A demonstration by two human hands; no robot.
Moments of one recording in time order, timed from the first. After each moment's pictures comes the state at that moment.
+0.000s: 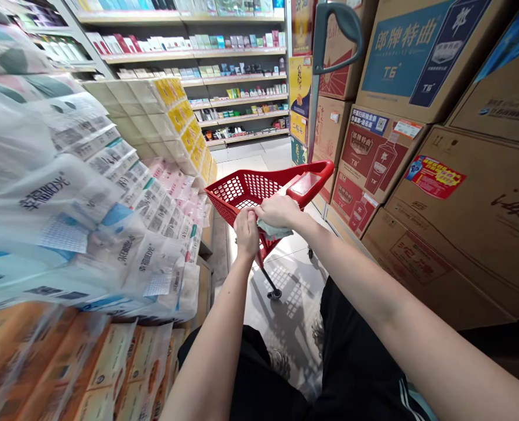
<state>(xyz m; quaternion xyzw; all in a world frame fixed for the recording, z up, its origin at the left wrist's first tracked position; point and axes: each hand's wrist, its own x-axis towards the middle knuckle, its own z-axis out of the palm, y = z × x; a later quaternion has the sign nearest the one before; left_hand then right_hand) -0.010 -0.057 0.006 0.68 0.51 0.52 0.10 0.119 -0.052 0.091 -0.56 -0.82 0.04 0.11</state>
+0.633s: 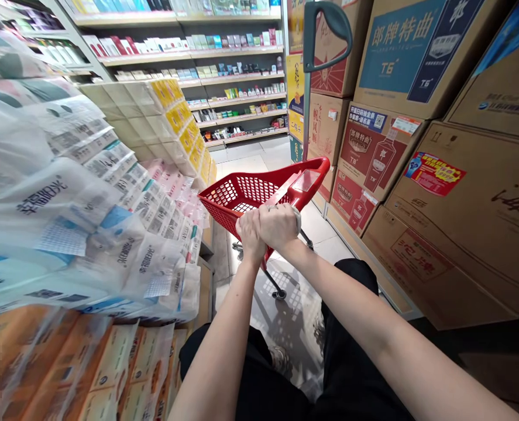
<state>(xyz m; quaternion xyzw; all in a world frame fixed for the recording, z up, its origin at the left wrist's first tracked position) 0.005 -0.069 -0.001 0.73 0.51 0.46 0.02 0.103 -0.095 0.056 -0.59 -0.75 -0.17 0.23</state>
